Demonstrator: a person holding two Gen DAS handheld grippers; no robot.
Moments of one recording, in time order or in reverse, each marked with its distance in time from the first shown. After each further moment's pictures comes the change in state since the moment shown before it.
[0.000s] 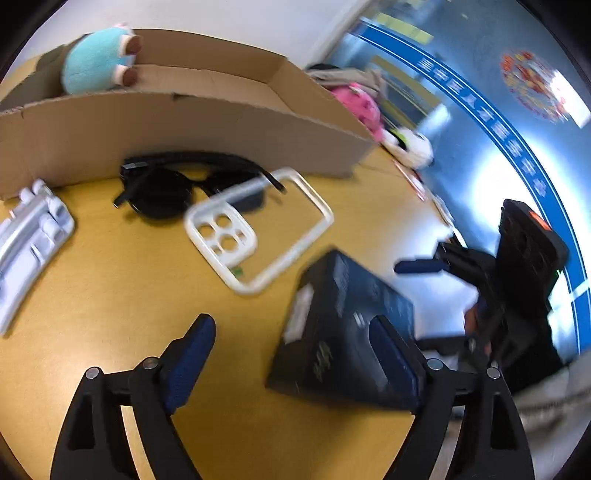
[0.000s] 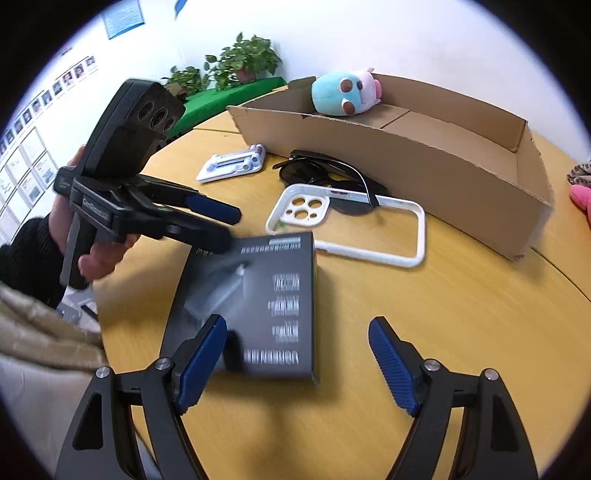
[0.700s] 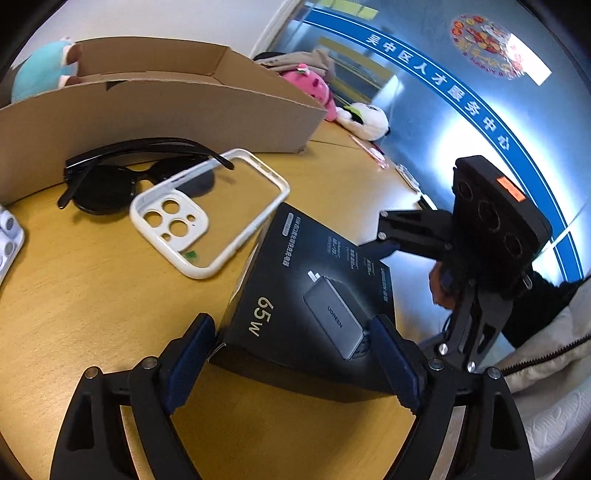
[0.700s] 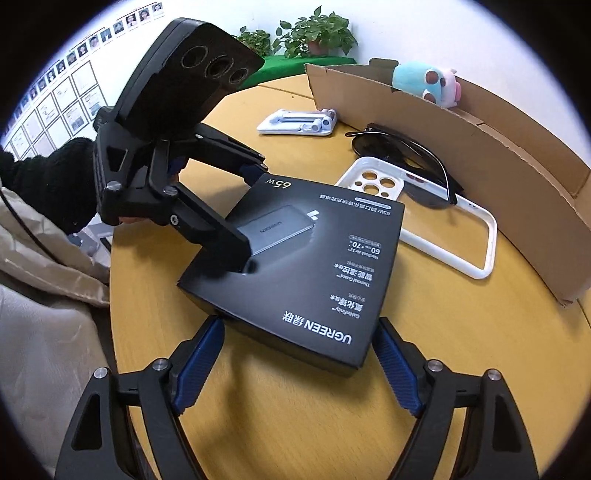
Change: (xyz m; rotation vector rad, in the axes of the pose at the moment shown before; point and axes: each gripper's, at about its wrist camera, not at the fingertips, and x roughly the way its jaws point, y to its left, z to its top) left arm 0.014 -0.003 -0.003 0.116 0.000 -0.079; right arm 0.037 0.026 0.000 -0.212 0.073 0.091
